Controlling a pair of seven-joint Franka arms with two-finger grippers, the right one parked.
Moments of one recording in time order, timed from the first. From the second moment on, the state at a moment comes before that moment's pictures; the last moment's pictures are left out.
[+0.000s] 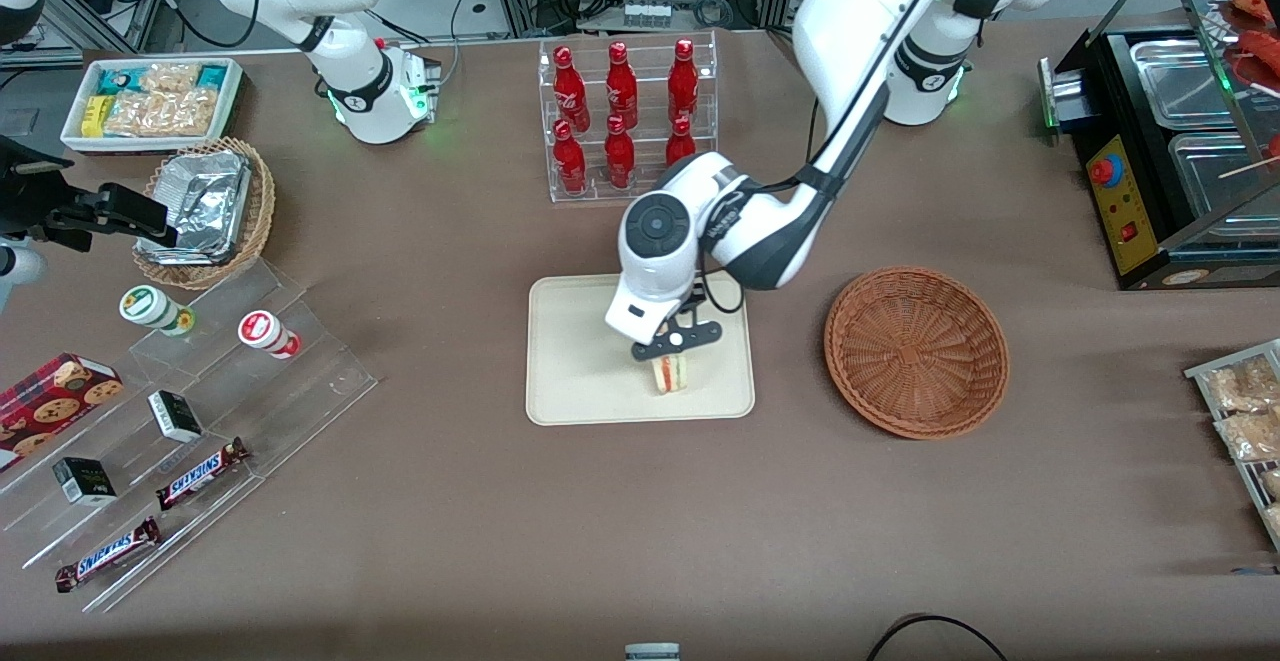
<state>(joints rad) -0.69 0.71 -0.13 -1.41 0.03 2.07 -1.07</state>
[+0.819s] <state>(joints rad) -0.74 0.79 -0.12 -1.34 0.04 2.11 -1.12</state>
